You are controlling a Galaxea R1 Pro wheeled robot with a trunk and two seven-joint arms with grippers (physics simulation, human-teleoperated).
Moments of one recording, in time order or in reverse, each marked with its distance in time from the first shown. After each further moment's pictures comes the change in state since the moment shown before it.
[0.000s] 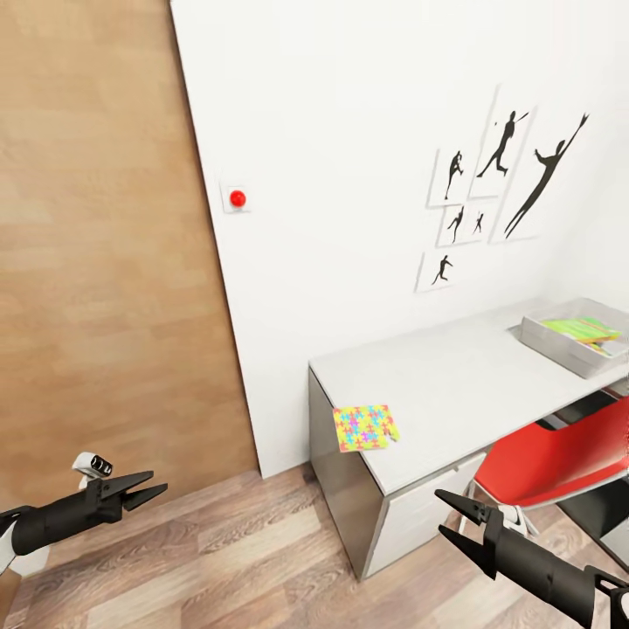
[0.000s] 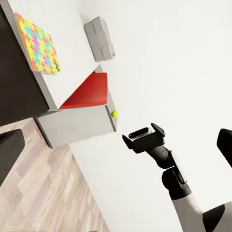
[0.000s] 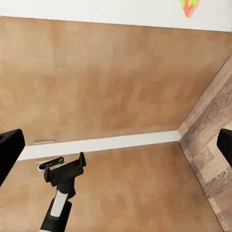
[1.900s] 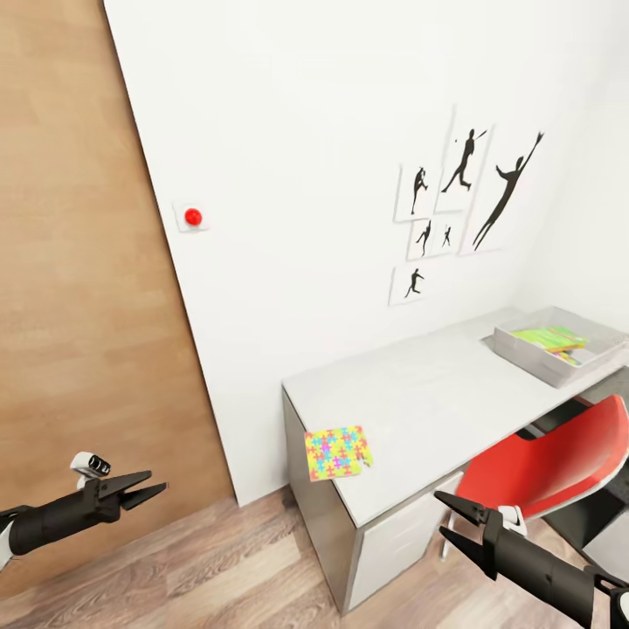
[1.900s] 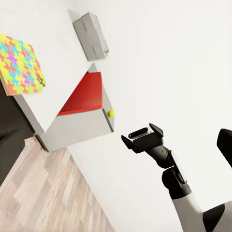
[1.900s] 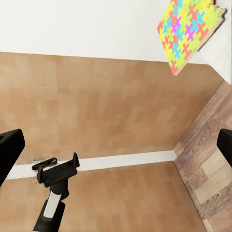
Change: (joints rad) left arm 0.000 0.007 0.000 0.000 0.000 0.000 -0.005; right arm -0.001 0.002 -0.002 0.000 0.027 0.000 0.000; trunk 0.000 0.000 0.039
